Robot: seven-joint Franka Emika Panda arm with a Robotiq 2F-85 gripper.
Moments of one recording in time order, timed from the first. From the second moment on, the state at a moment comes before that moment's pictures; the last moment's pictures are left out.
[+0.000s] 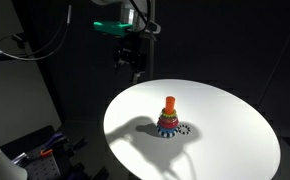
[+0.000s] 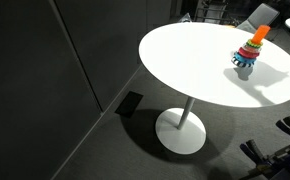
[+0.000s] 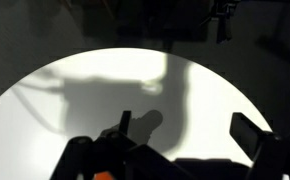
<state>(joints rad) -0.08 -0.10 -0.18 -2.10 -0.03 1.76 -0.24</state>
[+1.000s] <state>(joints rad) -0.12 0.16 -0.18 -1.92 -0.11 1.88 0.00</state>
